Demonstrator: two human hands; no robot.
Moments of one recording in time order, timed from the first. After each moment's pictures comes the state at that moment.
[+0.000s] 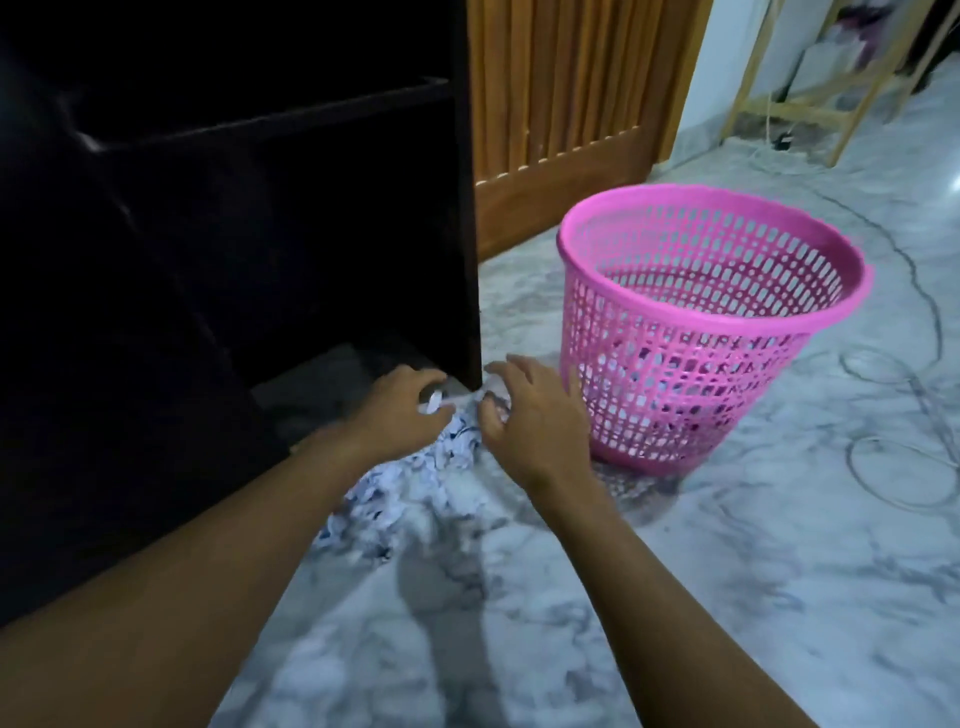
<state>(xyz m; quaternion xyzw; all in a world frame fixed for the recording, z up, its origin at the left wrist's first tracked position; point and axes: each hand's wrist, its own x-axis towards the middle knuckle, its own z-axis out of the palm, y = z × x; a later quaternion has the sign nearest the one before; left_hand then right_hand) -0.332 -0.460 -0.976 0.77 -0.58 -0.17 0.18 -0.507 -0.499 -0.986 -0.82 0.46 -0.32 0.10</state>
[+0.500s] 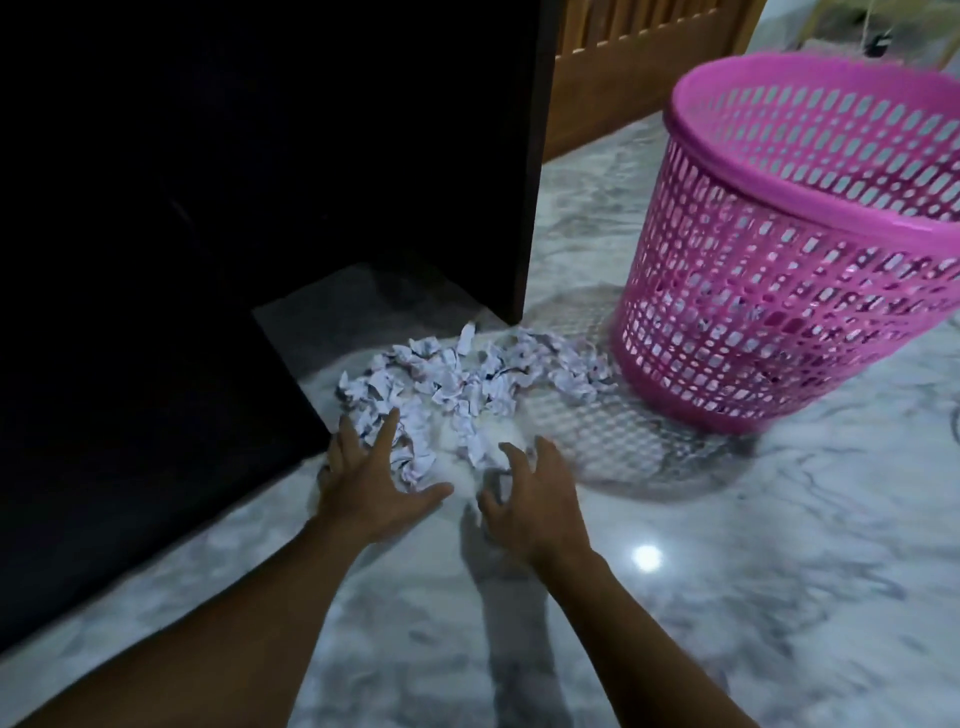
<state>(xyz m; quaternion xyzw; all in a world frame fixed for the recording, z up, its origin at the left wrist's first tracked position) -0.289 -0.385 -1.144 0.87 -0.43 -0.21 0.10 -0.475 -0.452 -1.159 -0.81 0.52 -0.06 0.27</state>
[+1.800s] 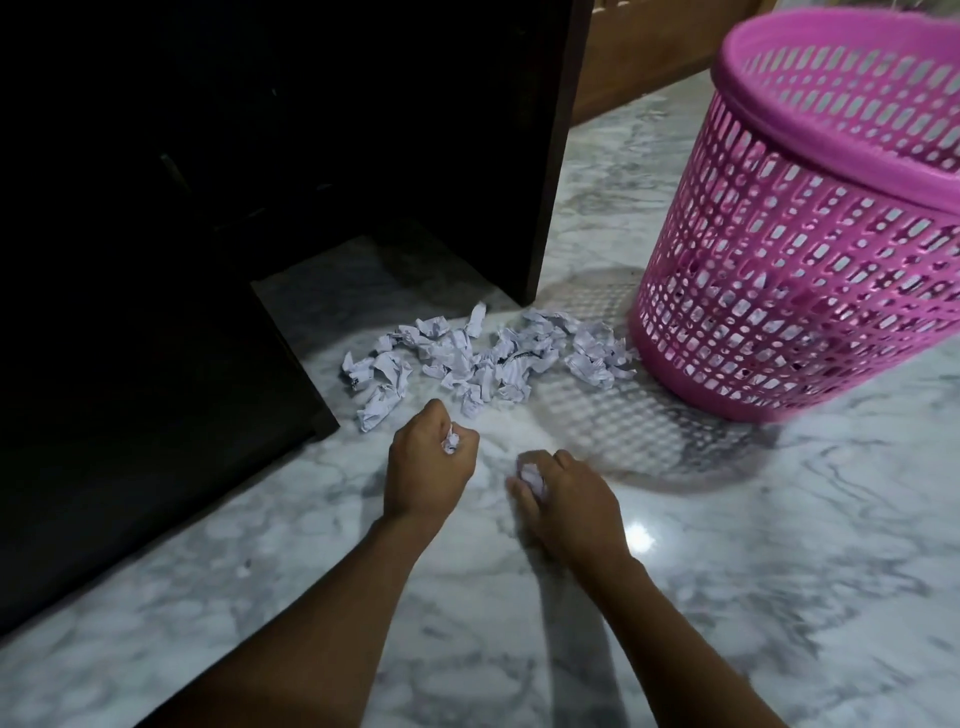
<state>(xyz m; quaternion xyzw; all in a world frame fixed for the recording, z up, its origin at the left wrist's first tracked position) -0.331 -0.418 -1.152 0.81 -0.41 -0.10 0.41 -0.494 -0.464 -1.191 -0.86 0.47 -0.10 0.18</state>
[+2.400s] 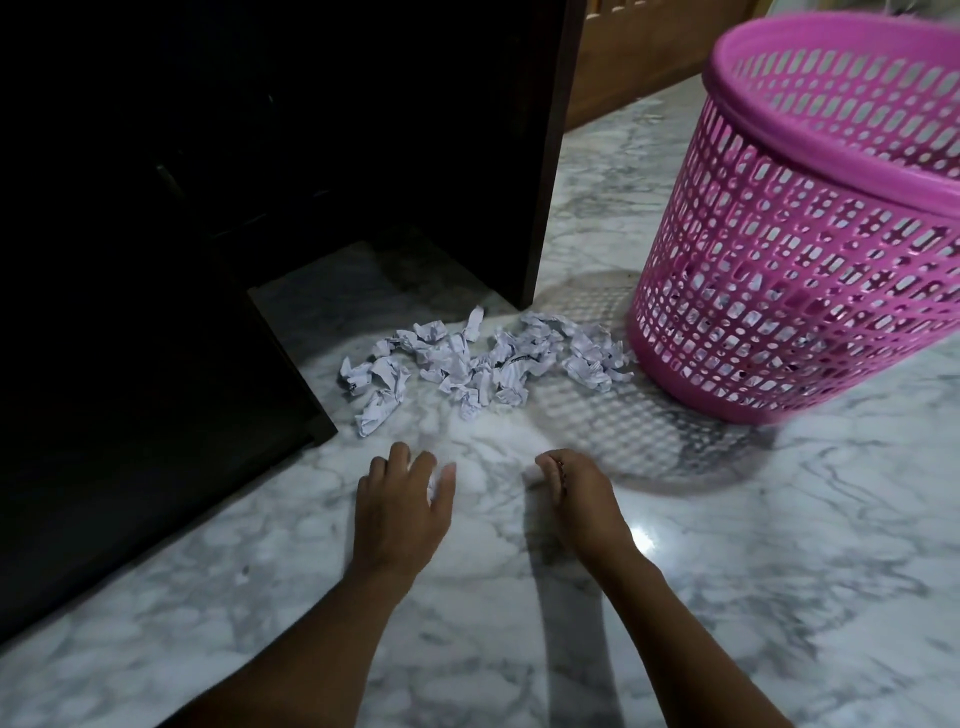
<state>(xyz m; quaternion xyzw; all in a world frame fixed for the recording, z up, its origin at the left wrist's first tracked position) -0.318 -0.377 -1.197 0.83 -0.53 0.04 0.17 -0.499 -0.476 -1.185 -0.74 0.53 -0.18 0.39</state>
